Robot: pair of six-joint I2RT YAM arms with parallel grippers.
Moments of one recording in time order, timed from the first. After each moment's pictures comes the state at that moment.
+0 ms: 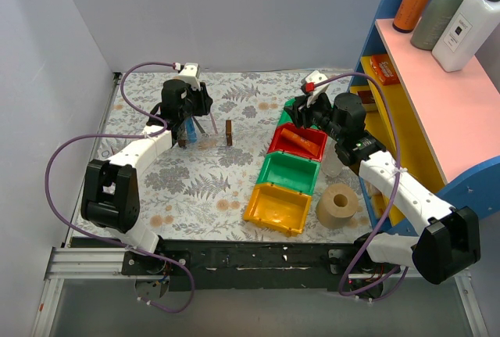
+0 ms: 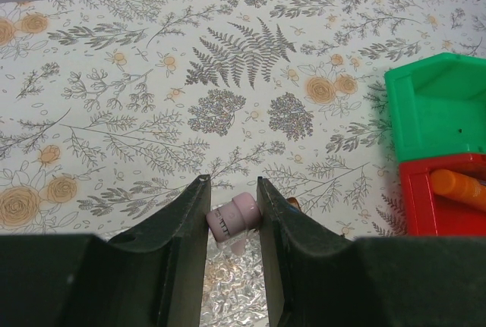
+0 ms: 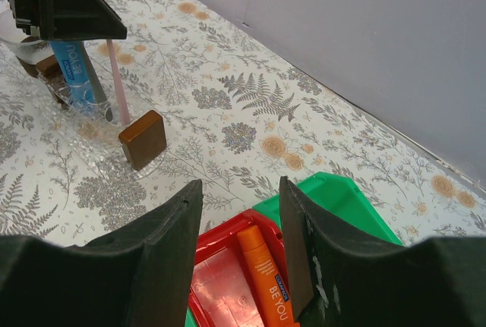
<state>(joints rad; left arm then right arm) -0.26 1.60 1.11 0.16 0.13 -0.16 0.49 1.22 0.96 0.15 -0.23 -0.16</state>
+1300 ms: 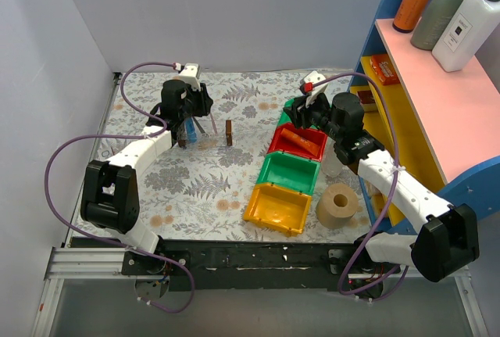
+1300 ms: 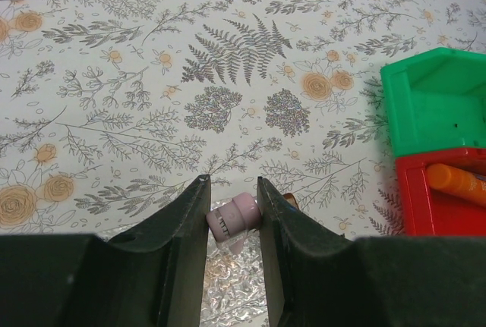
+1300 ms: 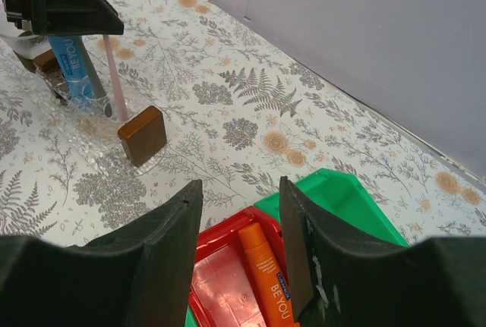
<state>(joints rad) -0.26 1.59 1.11 0.15 0.13 -0.15 0.49 1.24 0.96 0.15 -0.23 -0.16</state>
